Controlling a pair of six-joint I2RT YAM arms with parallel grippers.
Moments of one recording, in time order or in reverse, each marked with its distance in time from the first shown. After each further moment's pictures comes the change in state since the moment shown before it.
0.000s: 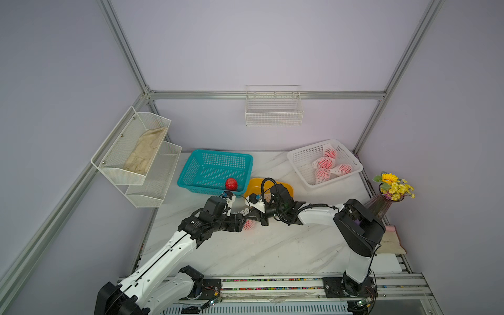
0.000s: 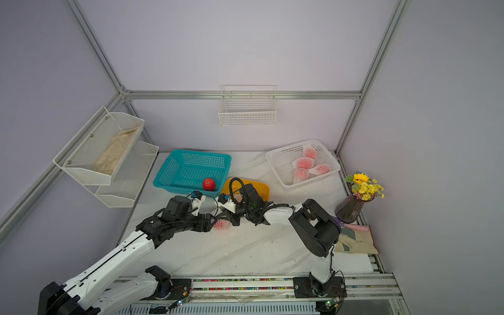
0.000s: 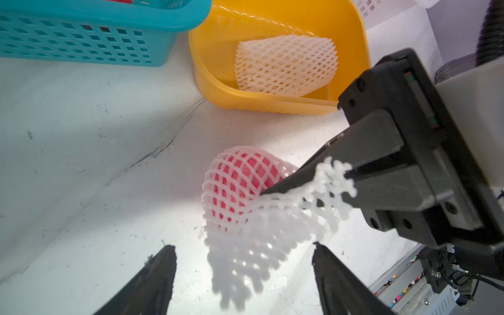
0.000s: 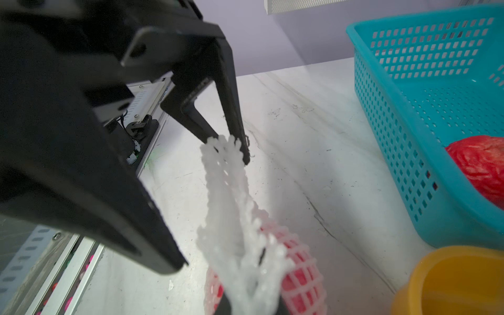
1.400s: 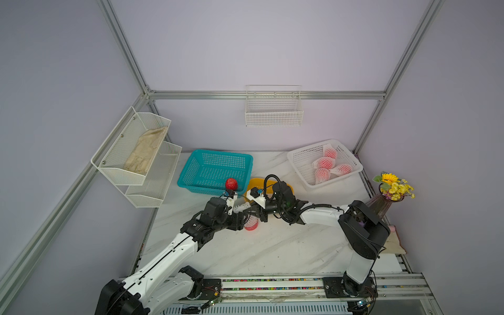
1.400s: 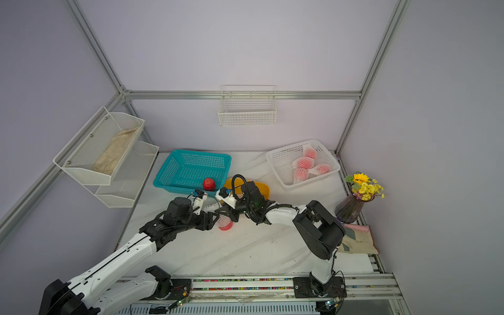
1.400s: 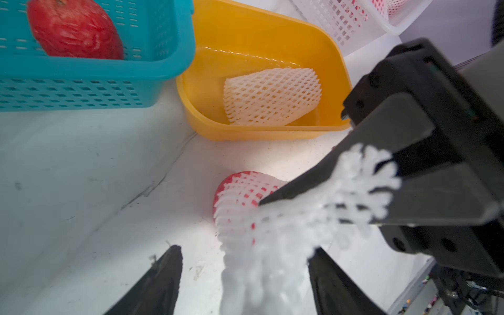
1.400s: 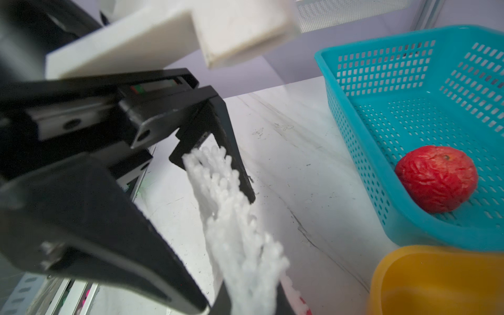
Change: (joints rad) left arm -0.001 -0.059 -0.071 0.155 -0.055 0.024; right arm -0.005 -0.071 -0.002 0.030 0.097 0.122
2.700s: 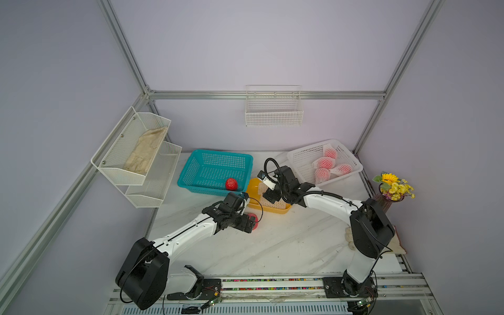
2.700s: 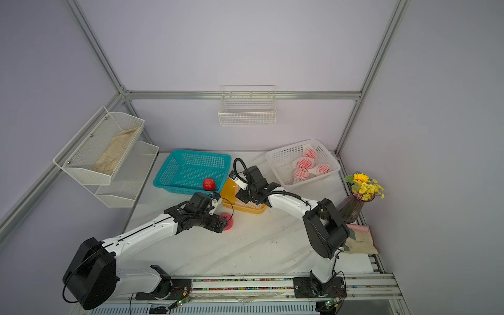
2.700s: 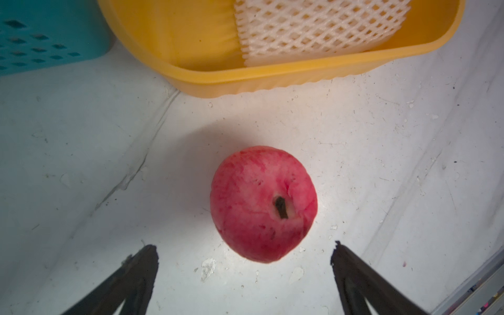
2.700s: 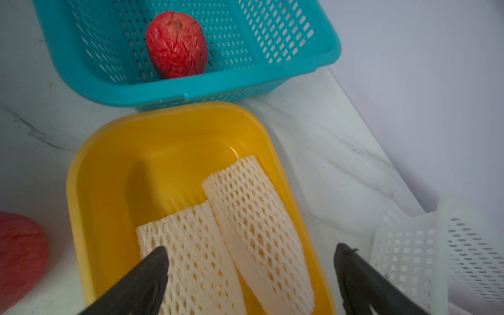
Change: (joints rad) left arm -0.087 0.386 0.157 -0.080 -0.017 0.130; right arm -0.102 -0.018 0.282 -0.572 0.740 -0.327
